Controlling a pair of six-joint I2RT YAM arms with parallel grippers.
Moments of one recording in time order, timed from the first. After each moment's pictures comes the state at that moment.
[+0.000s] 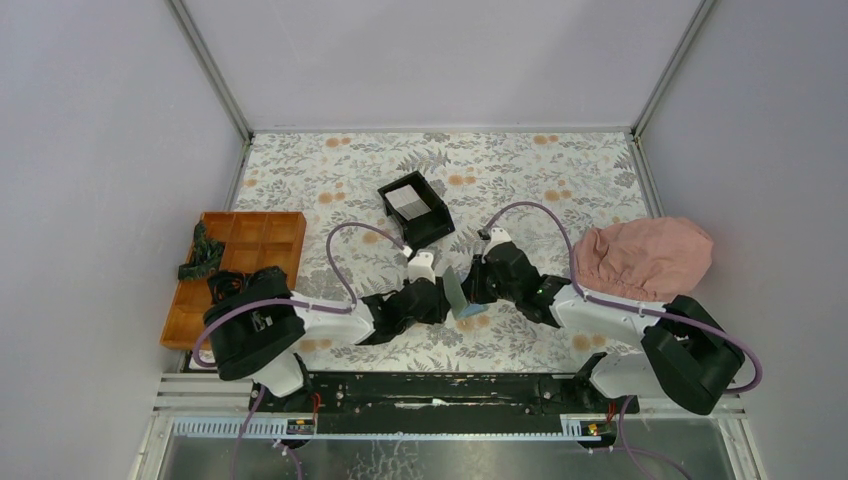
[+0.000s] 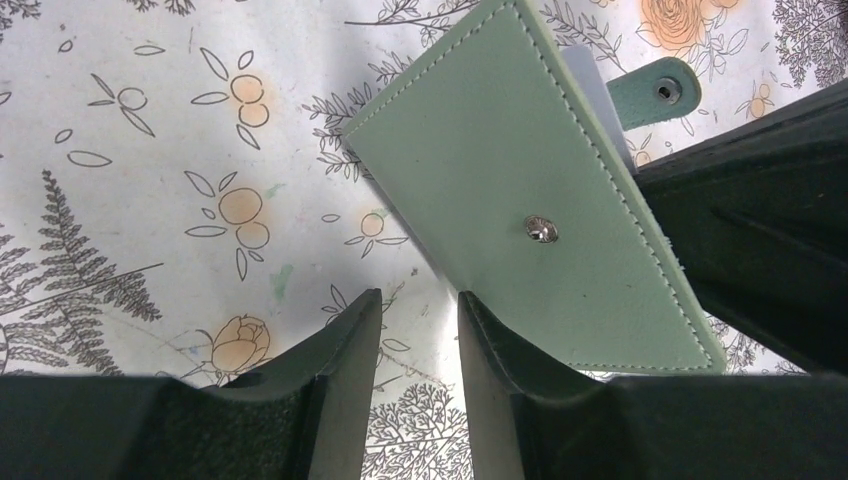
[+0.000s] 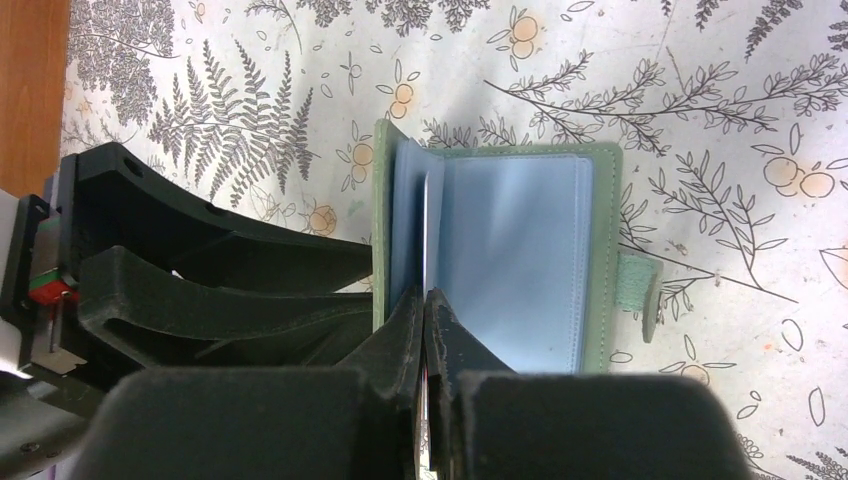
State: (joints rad) left arm -1.06 1.57 0.56 0.29 -0.32 -0.79; right arm 0.77 1.30 0.53 0.09 -0.04 0.64
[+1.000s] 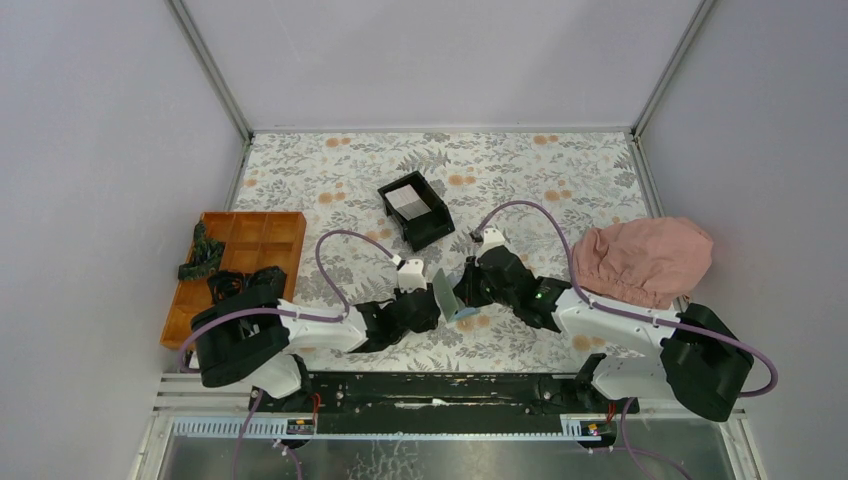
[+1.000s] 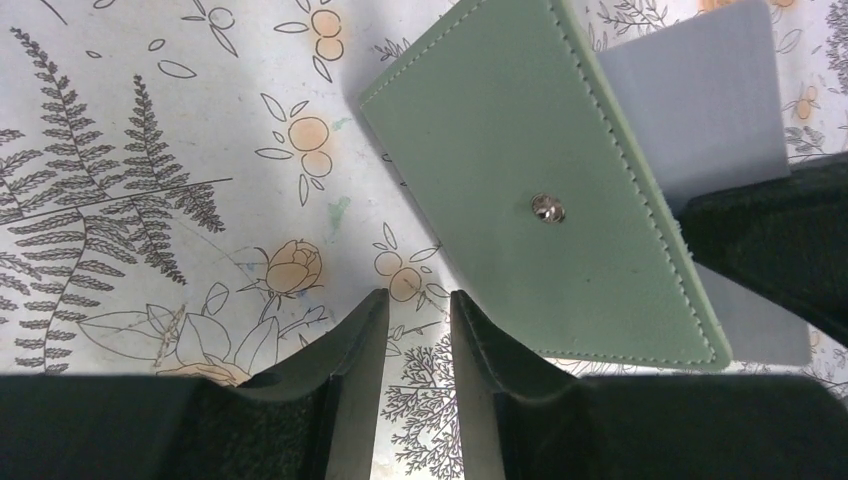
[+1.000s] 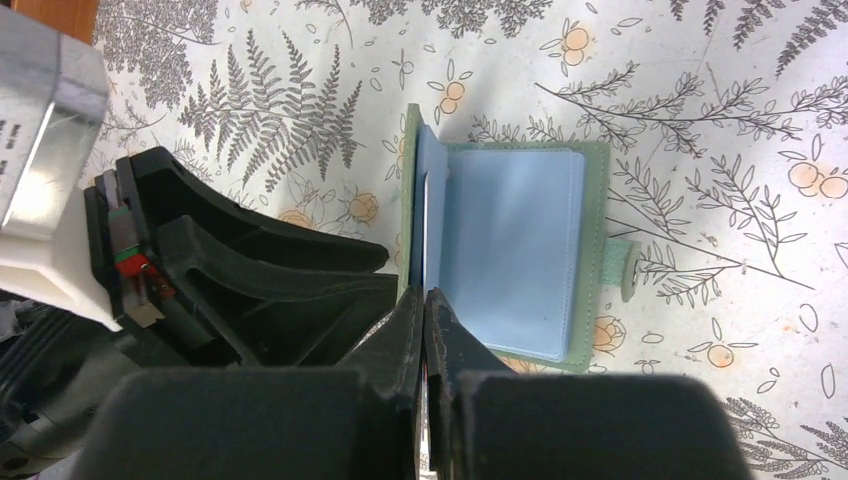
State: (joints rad) left arm -1.11 1.49 0.51 0.20 -0.41 -0.90; right arm 0.87 1.24 0.59 -0.02 0.06 0.62
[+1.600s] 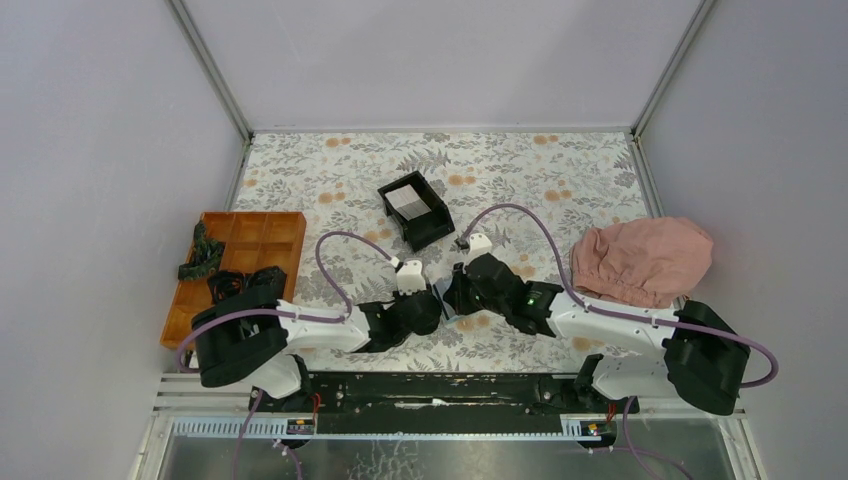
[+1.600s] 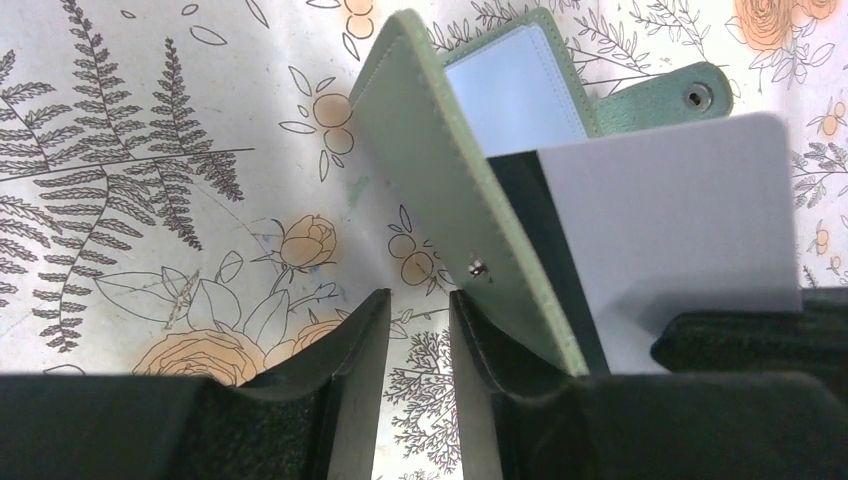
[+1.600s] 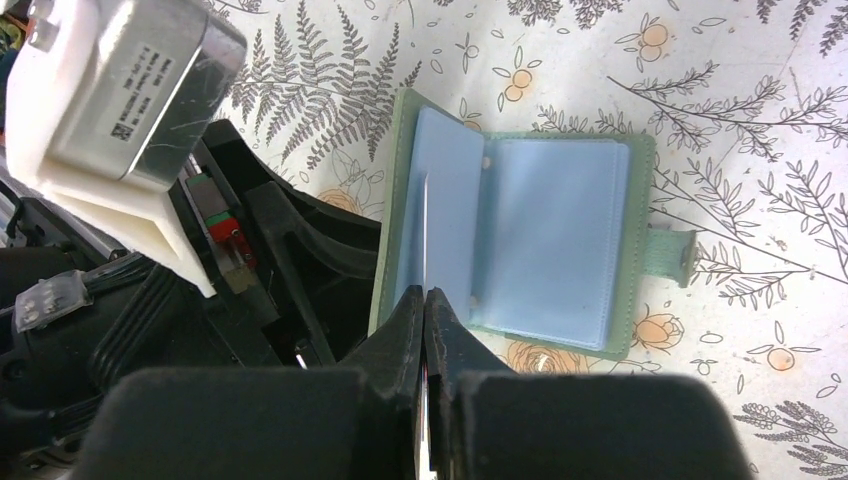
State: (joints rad) left arm -1.14 1.49 0.55 0.07 -0.47 -0.99; right arm 0.99 1.25 0.64 -0.05 0.13 0.62
